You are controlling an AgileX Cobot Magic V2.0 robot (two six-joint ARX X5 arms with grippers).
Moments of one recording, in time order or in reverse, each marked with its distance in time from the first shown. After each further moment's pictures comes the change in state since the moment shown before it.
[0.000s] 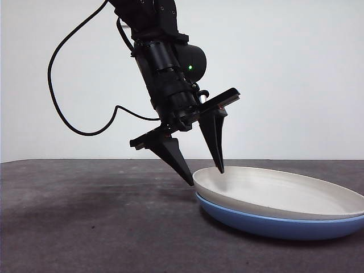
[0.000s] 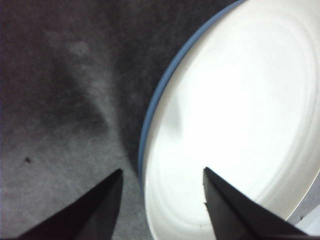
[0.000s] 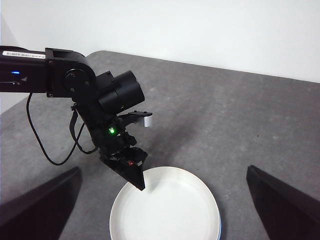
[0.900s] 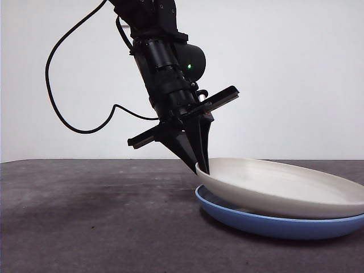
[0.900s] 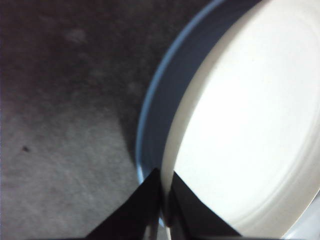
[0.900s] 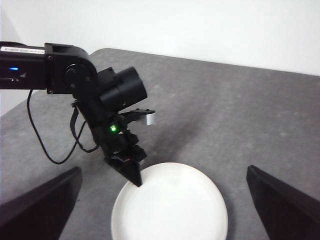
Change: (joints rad) left arm 0.000 -0.005 0.000 -0.023 0.001 -0.003; right arm 0.000 0.000 -0.037 0.032 -0.016 0.014
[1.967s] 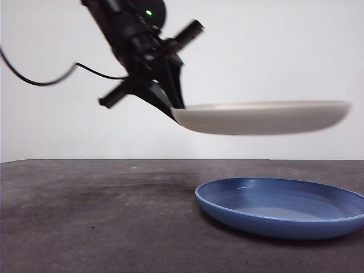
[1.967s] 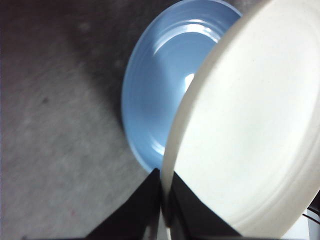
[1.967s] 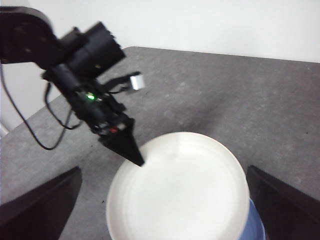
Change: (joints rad) left arm 0.071 -0.252 -0.158 0.042 0.104 0.006; right arm 0.000 0.013 -0.133 0.159 -0.117 0.051
